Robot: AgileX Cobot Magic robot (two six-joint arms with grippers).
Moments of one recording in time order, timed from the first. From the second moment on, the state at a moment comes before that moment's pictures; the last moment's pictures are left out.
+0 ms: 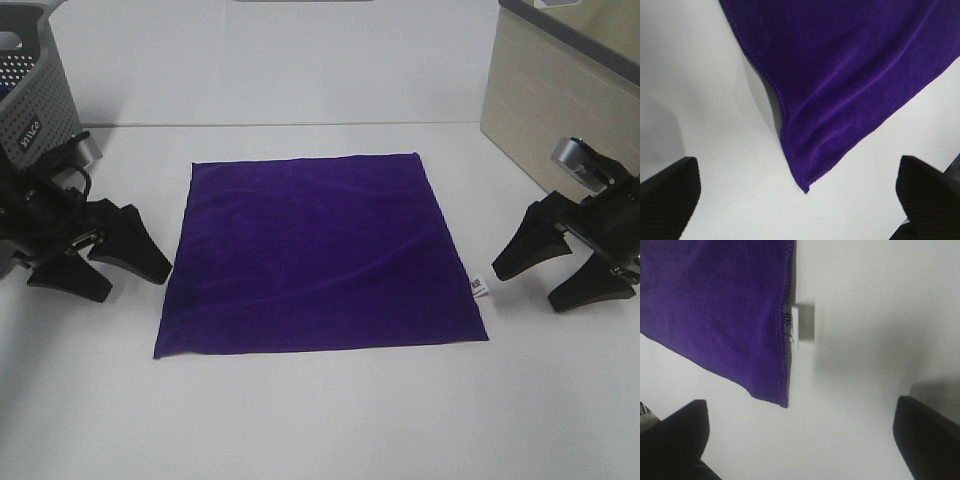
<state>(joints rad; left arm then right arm) 0.01 2.00 -1.08 -0.85 0.90 0.84 -0.18 2.04 -1.08 0.77 0.98 -0.76</state>
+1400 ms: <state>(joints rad) 0.05 2.09 -1.02 -1.00 0.94 0.88 -0.14 2.08 -1.08 0.84 0.95 -0.74</state>
